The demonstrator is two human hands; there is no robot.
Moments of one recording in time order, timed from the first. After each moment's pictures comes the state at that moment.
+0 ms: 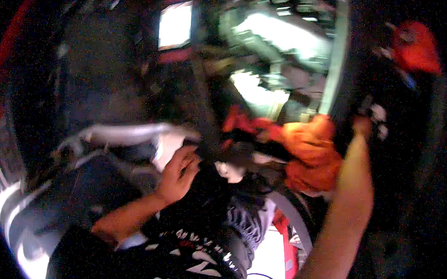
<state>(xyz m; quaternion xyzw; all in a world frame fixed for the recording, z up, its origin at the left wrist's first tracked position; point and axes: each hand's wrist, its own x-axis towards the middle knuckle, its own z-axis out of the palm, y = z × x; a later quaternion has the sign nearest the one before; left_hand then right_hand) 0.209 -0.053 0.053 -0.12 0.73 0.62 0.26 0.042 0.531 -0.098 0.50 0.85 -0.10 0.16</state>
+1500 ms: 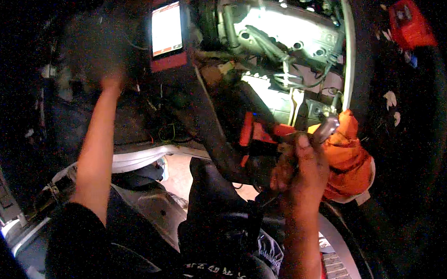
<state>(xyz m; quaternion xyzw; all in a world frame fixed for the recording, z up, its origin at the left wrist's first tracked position) -0.124 -0.322 -0.119 -0.33 0.92 0.20 0.03 0.117 0.172 0.087 0.41 0.50 -0.76 0.04</state>
